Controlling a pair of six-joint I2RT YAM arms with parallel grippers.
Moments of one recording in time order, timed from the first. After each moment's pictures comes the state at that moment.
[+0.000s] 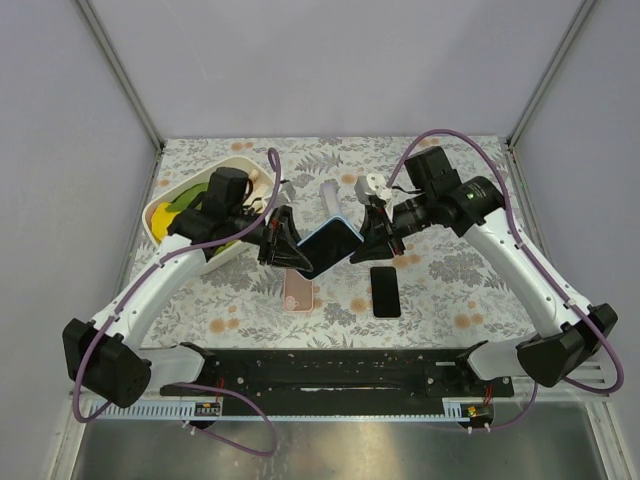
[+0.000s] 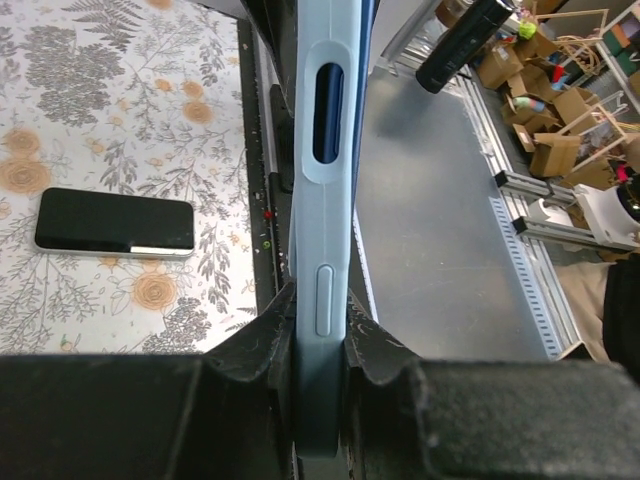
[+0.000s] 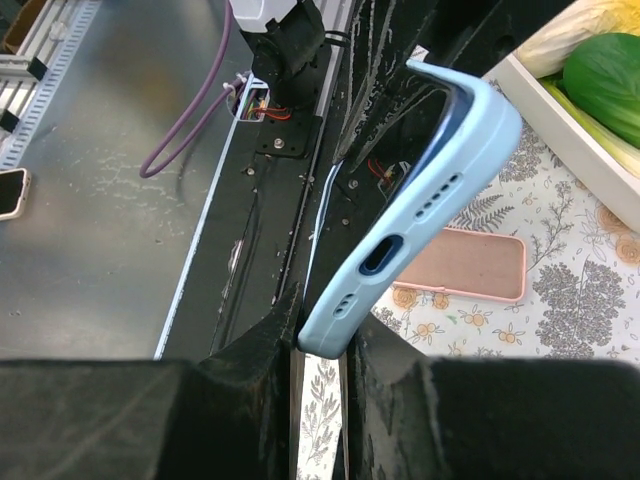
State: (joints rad) left arm -0.42 1.23 1.14 -0.56 1.32 0.16; right arm 0.55 1.38 1.53 -1.03 -1.14 -0.70
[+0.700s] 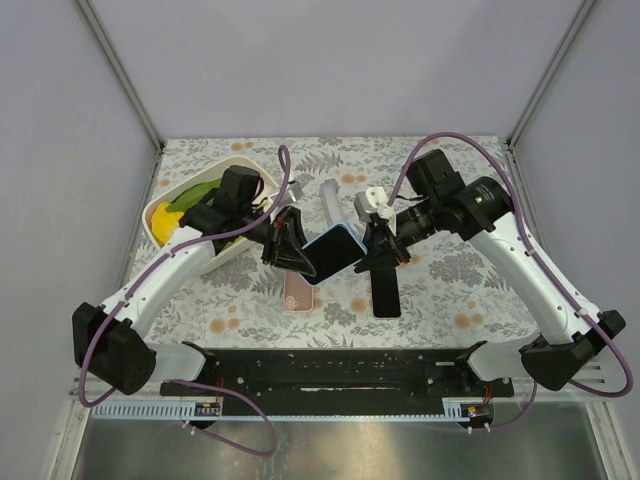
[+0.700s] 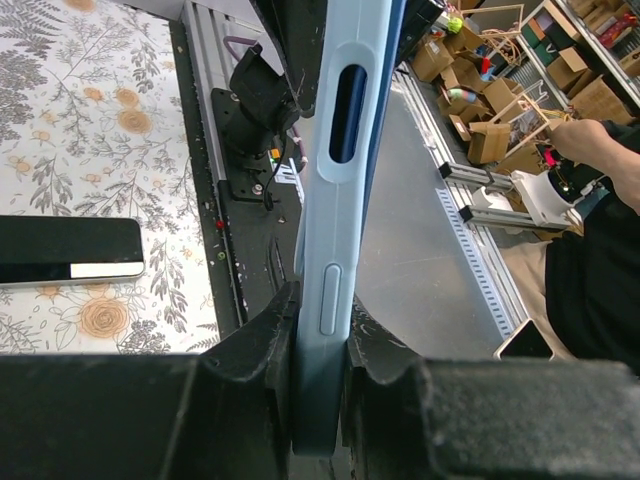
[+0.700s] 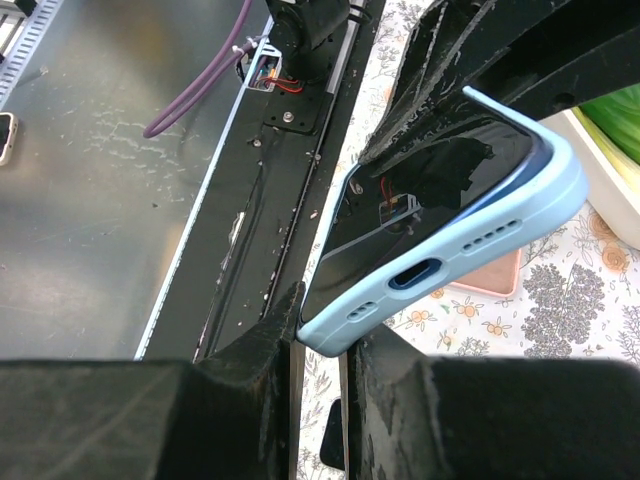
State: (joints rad) left arm -0.45 1.31 1.17 -0.57 1.44 0.18; right arm 0.62 1.36 1.62 -1.19 -1.07 -0.85
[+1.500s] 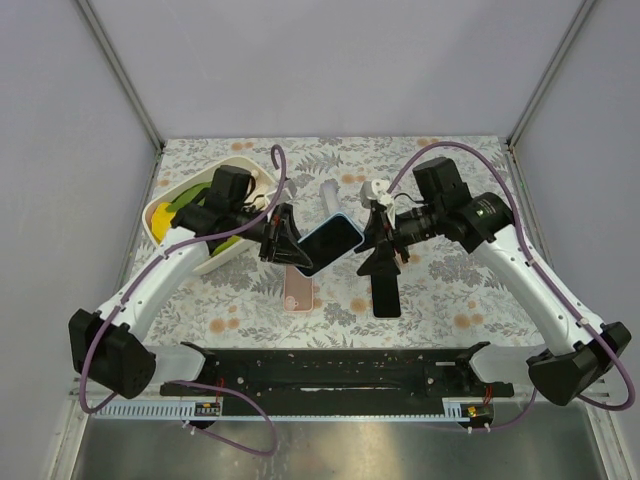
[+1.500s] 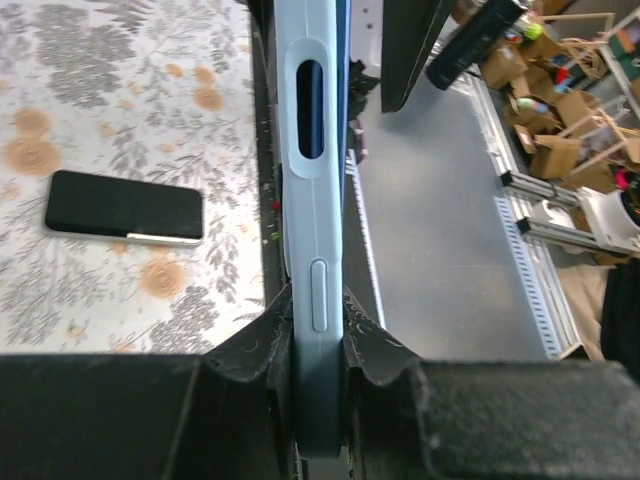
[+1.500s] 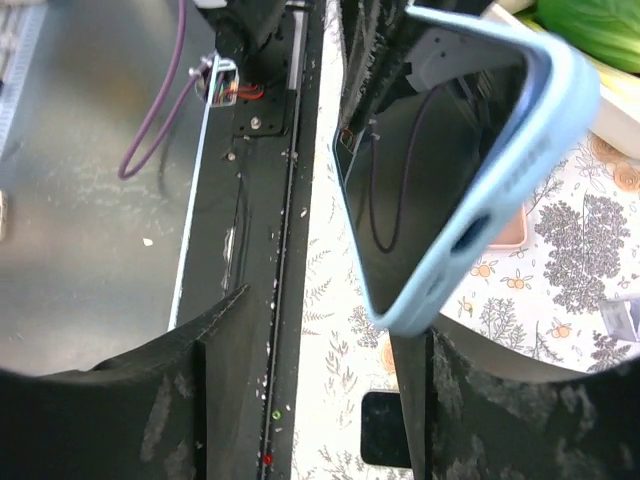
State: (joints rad) left arm -0.43 1.29 1.17 -0.63 1.35 0.23; right arm 0.58 1.28 1.45 -1.00 -0.99 -0.61
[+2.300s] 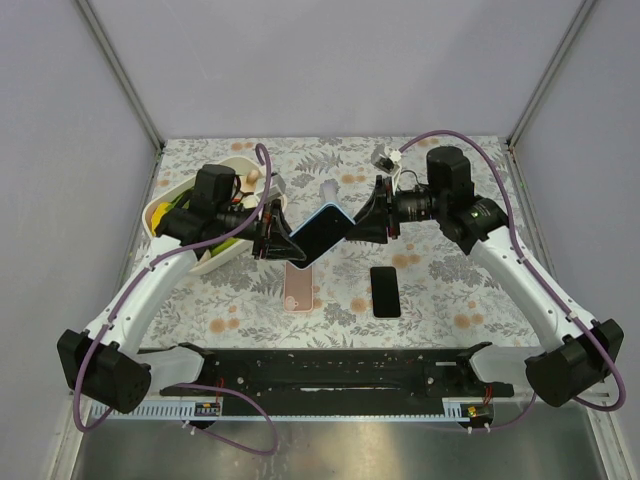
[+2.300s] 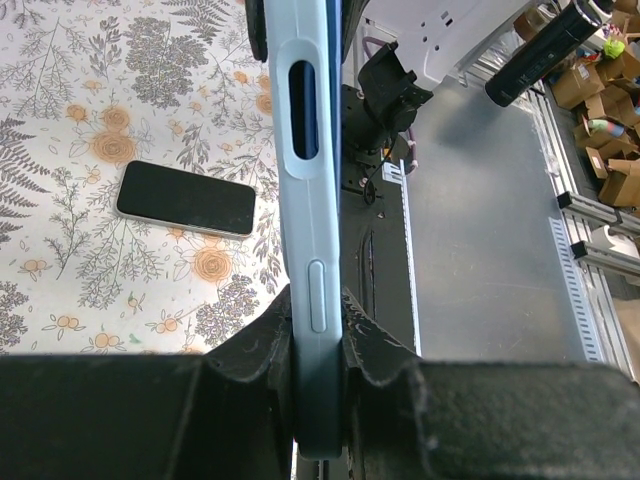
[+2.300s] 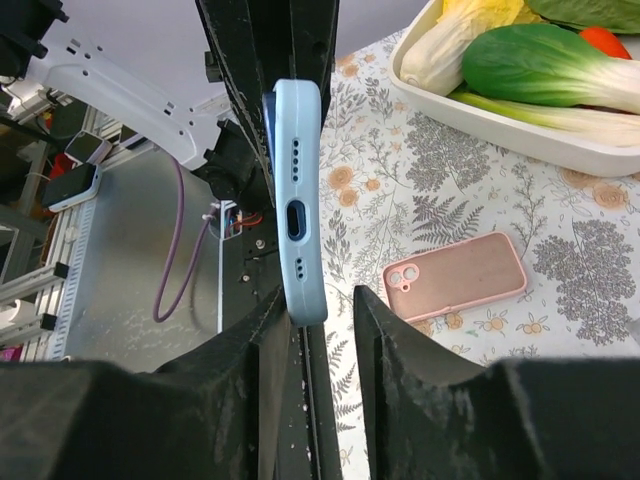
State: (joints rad) left arm -0.37 1.20 1.17 -0.63 1.23 0.20; right arm 0.46 1.26 1.27 -0.40 -1.03 0.05
